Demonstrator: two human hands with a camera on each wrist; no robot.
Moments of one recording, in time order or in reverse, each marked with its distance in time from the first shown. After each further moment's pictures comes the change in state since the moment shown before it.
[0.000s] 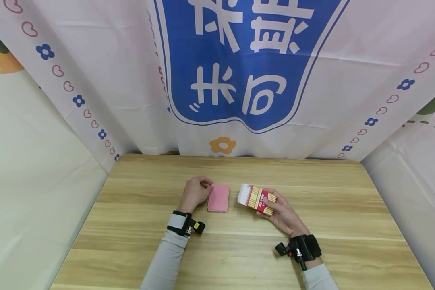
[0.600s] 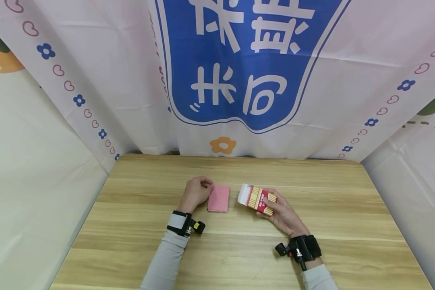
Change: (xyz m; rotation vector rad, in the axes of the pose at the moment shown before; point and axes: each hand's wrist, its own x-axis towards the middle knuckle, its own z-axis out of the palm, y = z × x) left_hand -0.002 -0.001 -0.001 -0.008 -0.022 0.012; right_hand 0.001 0.001 0.000 -0.002 -0.011 -0.016
